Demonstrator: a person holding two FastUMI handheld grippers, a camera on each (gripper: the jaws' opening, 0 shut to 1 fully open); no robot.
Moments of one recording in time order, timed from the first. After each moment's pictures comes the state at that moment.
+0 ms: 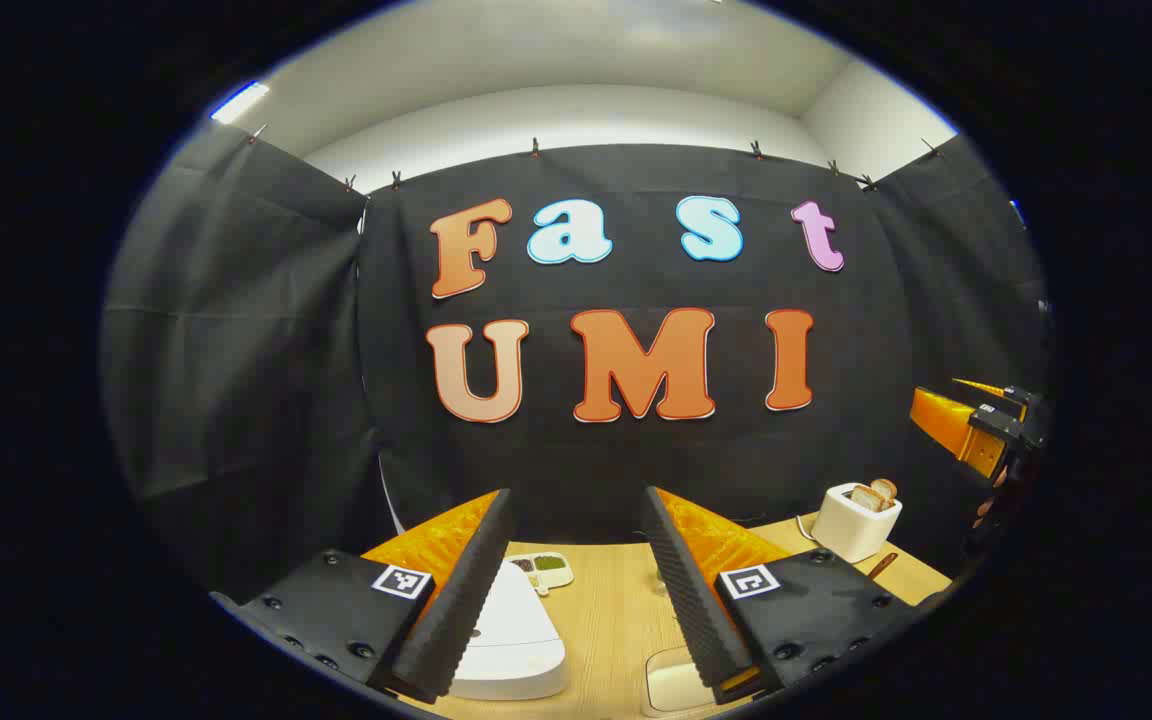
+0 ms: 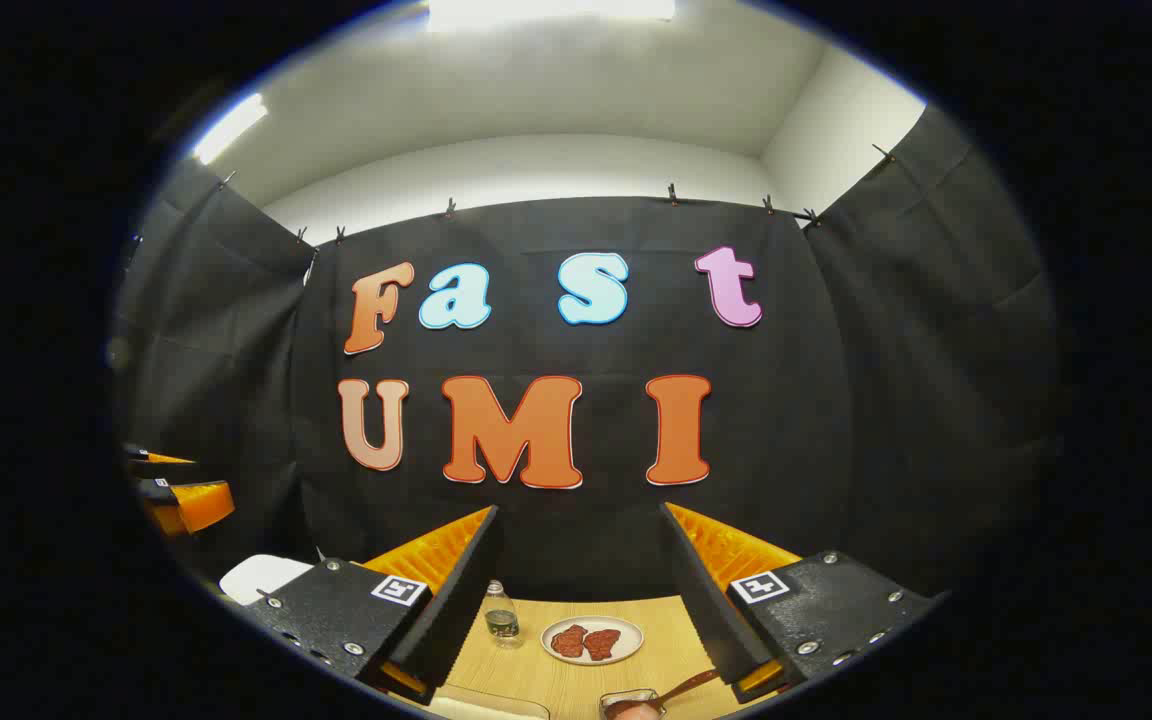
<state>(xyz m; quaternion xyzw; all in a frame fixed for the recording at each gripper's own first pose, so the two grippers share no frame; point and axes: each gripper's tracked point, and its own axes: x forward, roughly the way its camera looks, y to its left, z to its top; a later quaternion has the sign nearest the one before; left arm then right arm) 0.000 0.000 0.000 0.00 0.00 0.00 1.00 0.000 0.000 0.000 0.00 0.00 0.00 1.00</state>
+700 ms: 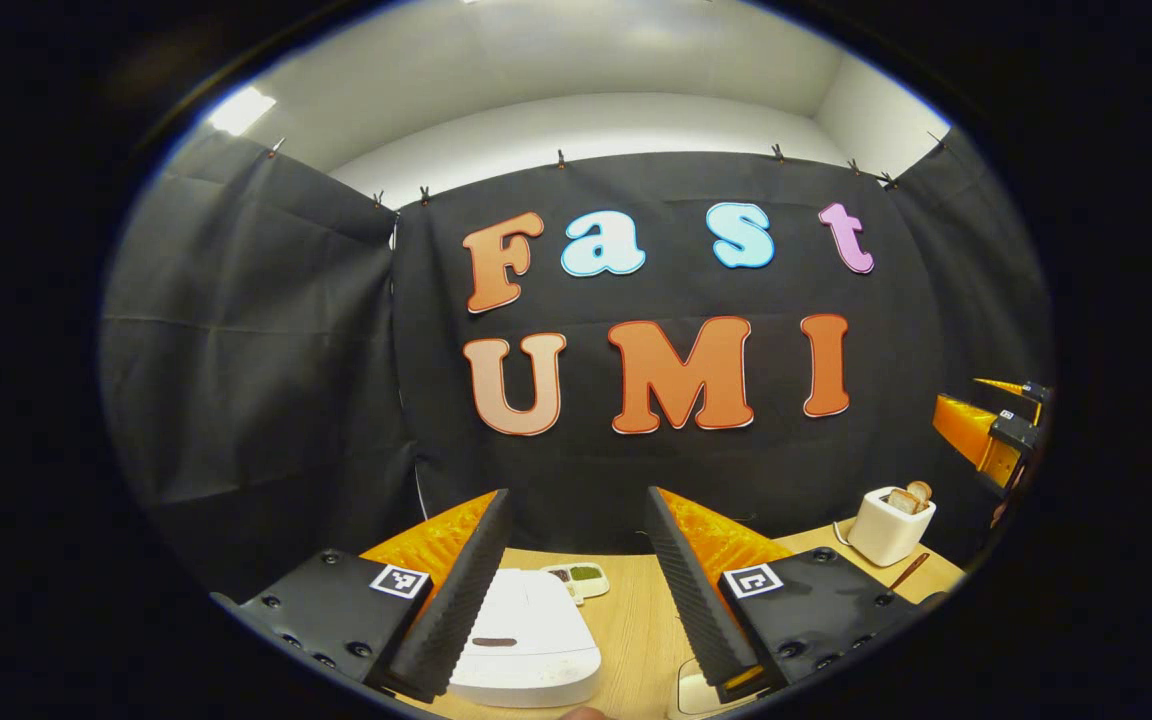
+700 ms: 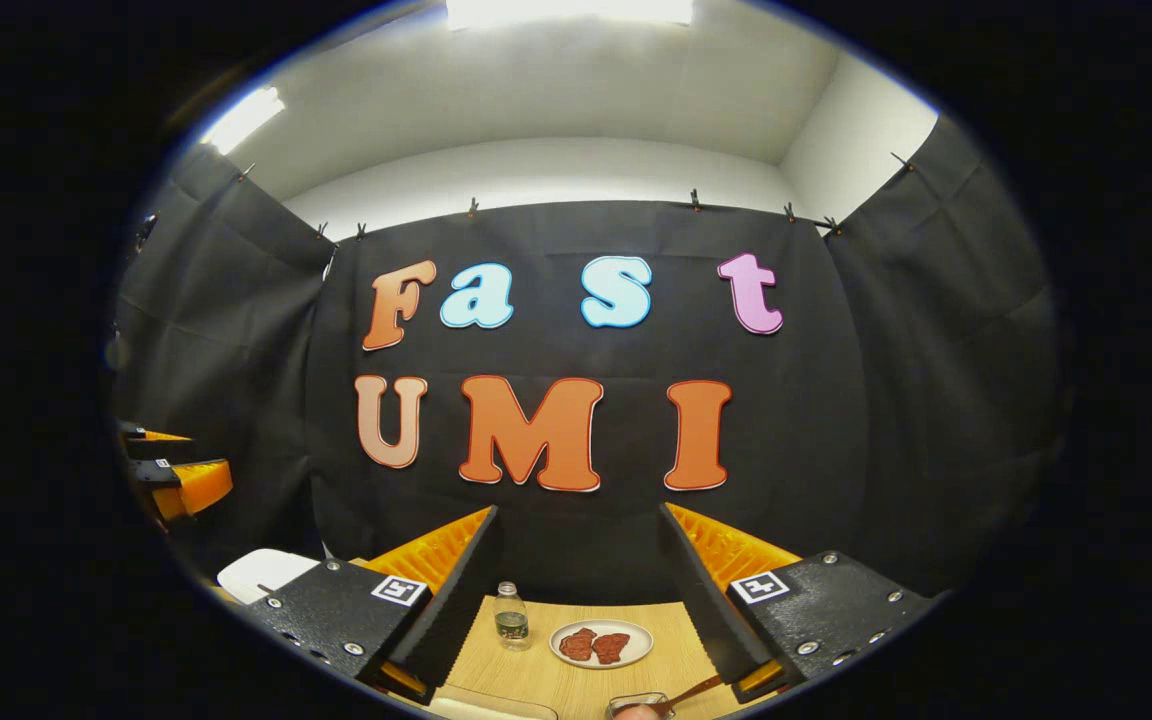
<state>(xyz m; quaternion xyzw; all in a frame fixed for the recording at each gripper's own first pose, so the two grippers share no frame) -0.002 0.032 0.003 0.01 -0.01 0.05 1.00 0.008 0.022 -0.006 -0.02 0.00 0.02 1.00</state>
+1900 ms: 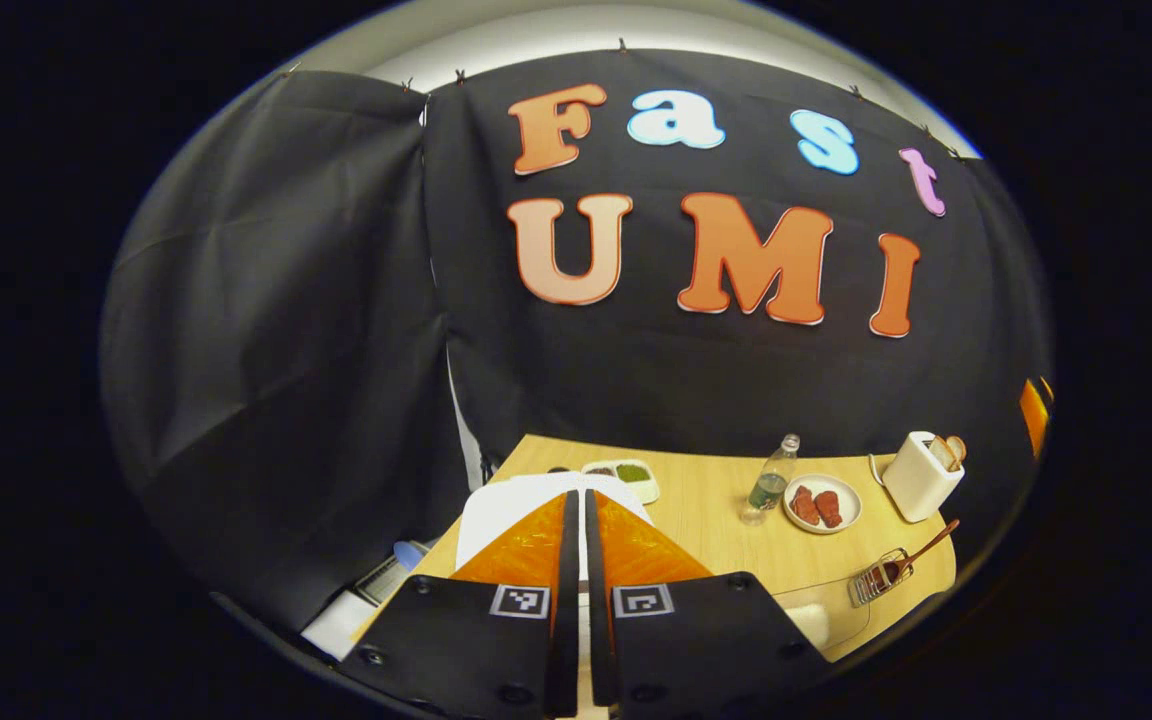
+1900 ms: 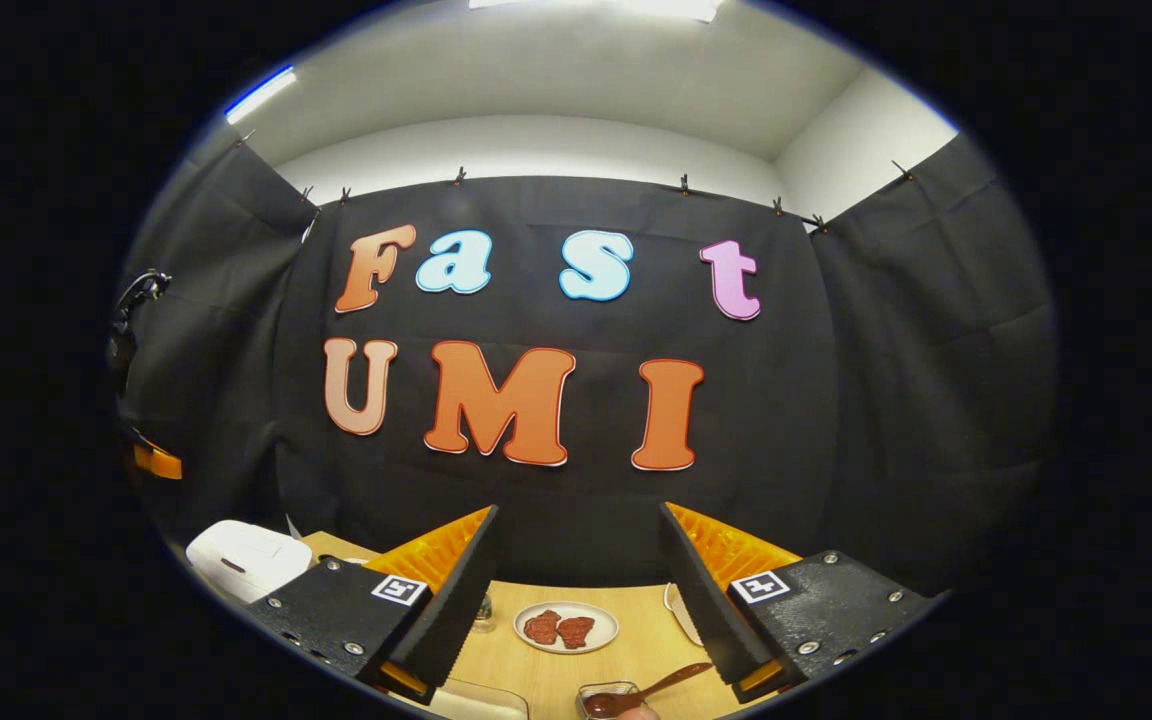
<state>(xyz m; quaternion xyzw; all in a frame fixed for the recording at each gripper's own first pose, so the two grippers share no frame) 0.042 0.140 -0.112 -0.04 0.23 0.08 0.97 0.001 -0.004 -0.032 -0.06 0.03 -0.04 1.00</state>
